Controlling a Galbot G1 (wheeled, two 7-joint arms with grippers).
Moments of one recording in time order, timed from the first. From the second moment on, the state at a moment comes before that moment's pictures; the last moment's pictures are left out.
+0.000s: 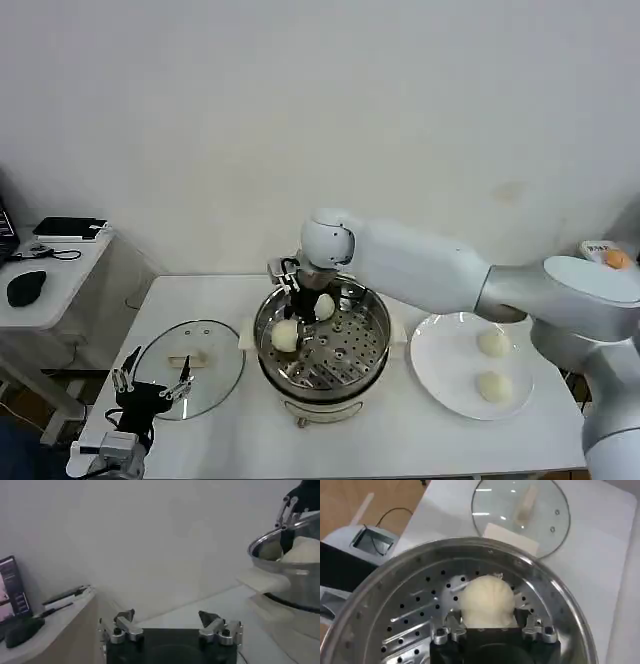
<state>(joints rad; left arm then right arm) 1.64 -1.36 -0.74 -2.15 0.11 0.18 0.06 0.32 1.31 -1.04 1.25 0.20 -0.50 -1.18</state>
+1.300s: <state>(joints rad) 1.67 -1.37 -0.71 -2.16 0.12 0.18 0.06 0.24 0.57 -0.87 1.58 0.04 -0.38 -1.32</state>
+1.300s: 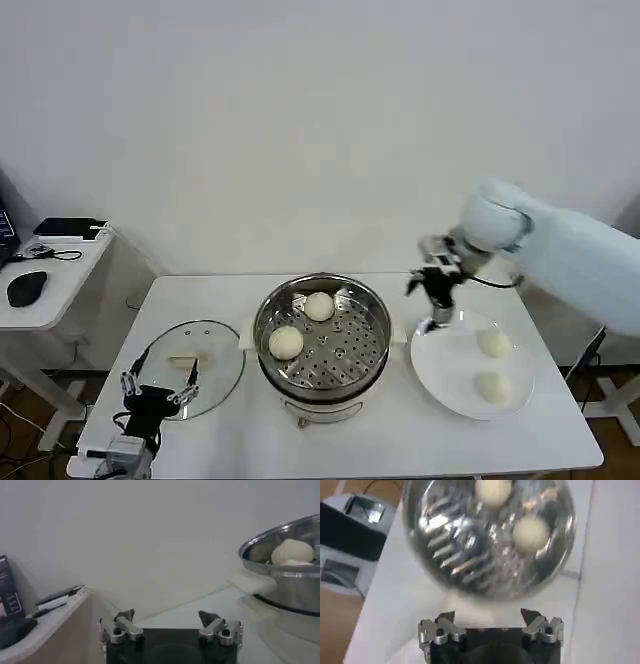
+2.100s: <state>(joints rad) 1.68 -1.37 -0.72 -2.15 0.13 0.18 0.06 -0.09 0.49 -0.72 1.50 -0.20 -0.32 -1.30</state>
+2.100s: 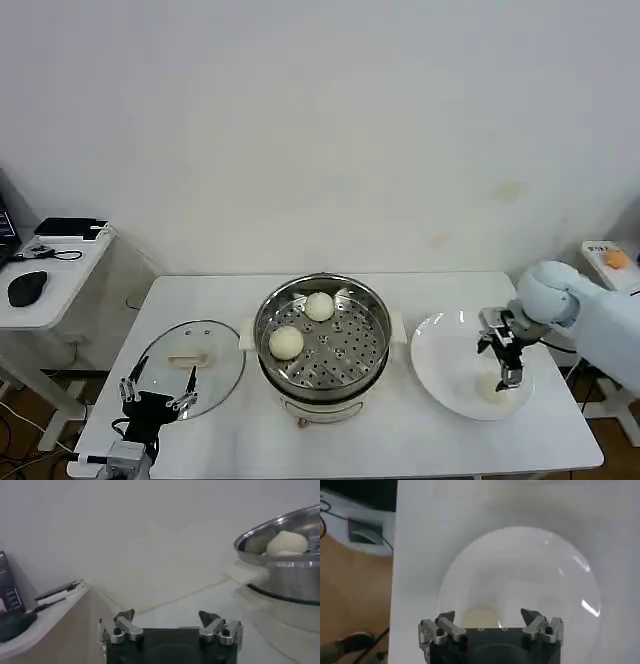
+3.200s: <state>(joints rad) 1.65 -1.37 -0.72 -2.09 0.13 0.18 0.06 -0.17 0.57 -0.72 1.36 -0.27 -0.29 -1.25</state>
